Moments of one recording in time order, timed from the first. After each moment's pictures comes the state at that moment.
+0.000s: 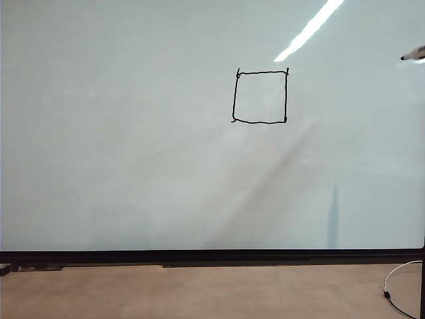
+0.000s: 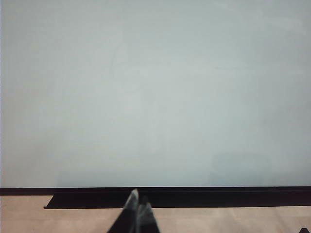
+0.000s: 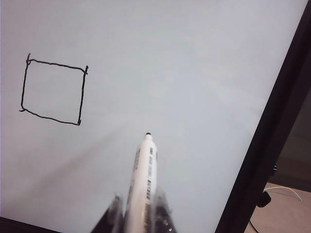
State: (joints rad) left arm 0.00 0.00 0.00 -0.03 0.00 -0.01; right arm 0.27 0.18 0.07 0.30 0.10 -0.23
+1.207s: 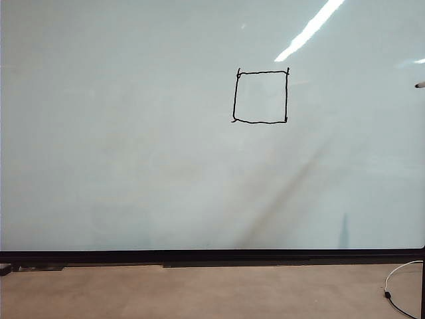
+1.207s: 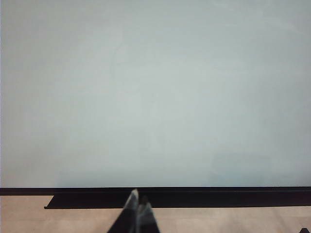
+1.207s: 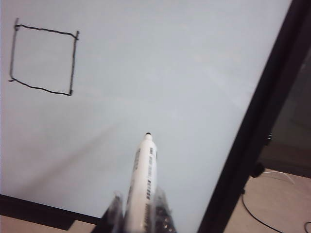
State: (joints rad) left arm 0.00 0.00 0.00 -0.03 0.00 -0.01; right arm 0.16 0.04 0.00 0.20 0.02 -0.22
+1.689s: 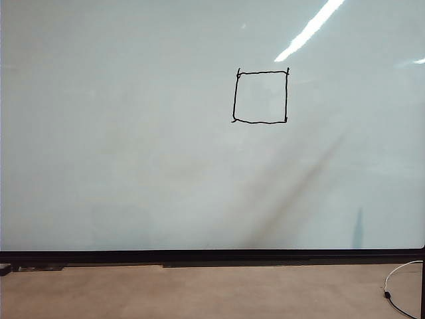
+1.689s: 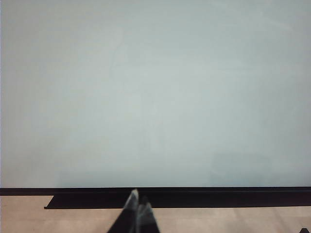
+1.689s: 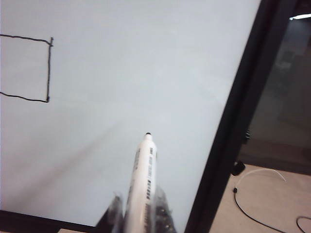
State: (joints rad) left arm 0.00 0.00 0.00 -0.03 0.00 -0.01; right arm 0.02 0.04 0.00 0.22 -0.08 -0.17
